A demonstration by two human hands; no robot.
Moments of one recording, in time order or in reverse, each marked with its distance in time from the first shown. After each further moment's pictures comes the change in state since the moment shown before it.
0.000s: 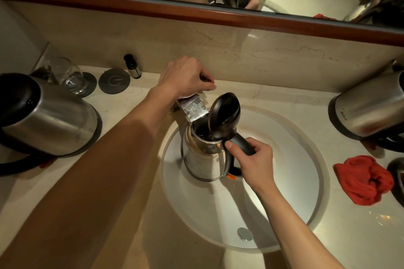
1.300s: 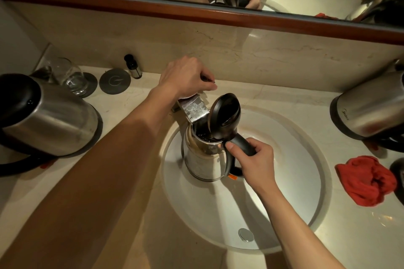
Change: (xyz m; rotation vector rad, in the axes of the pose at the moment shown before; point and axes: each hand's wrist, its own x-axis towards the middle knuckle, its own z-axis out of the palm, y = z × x) left_hand 0.001 -0.001 0.000 -0.020 -0.003 -0.011; right_hand 0.000 -0.002 -0.001 -0.010 -0.017 -0.004
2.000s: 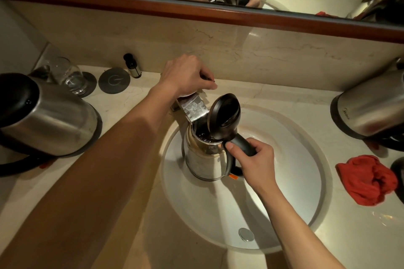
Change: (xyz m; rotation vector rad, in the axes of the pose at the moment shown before) left_hand 0.002 0.001 0.000 -0.013 -0.004 -0.030; right_hand 0.000 0.003 -0.001 0.001 0.003 0.014
